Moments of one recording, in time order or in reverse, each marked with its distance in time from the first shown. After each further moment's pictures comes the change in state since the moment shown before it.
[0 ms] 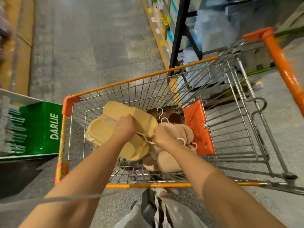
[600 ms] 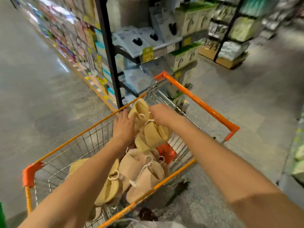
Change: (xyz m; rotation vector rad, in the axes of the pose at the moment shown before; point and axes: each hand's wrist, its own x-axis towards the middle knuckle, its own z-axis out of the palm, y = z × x) left_hand -0.089 0.095 -0.092 0.204 0.451 0.737; right_hand -0.174 0.006 -0.163 -0.299 0.584 -0.009
